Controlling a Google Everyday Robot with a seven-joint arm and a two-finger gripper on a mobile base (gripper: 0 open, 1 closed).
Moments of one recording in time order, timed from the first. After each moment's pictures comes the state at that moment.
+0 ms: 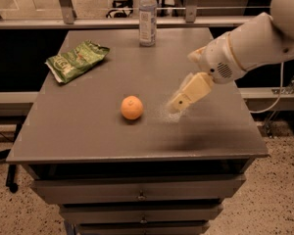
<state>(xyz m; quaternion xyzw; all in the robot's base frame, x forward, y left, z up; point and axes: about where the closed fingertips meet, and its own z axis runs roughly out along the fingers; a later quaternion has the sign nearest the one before) 0.528 -0.091 0.906 -0.52 0.76 0.20 0.33</state>
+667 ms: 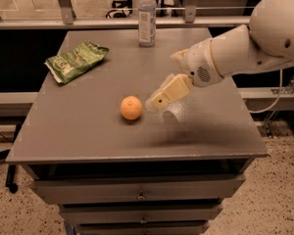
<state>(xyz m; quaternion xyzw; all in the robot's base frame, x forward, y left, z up) 0.540 -0.041 0.903 -0.50 0.74 0.25 0.38</state>
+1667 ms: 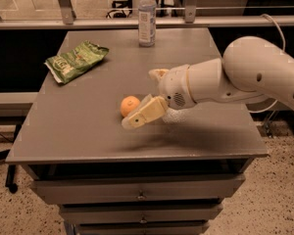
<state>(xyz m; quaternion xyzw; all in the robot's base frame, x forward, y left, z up) 0.524 0.013 0.867 -0.49 0.70 0.30 0.42</state>
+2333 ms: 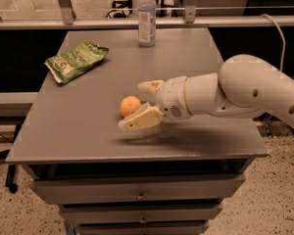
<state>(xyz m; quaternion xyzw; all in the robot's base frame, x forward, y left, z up) 0.516 0.021 0.847 -0.50 0.69 0.30 0.44</state>
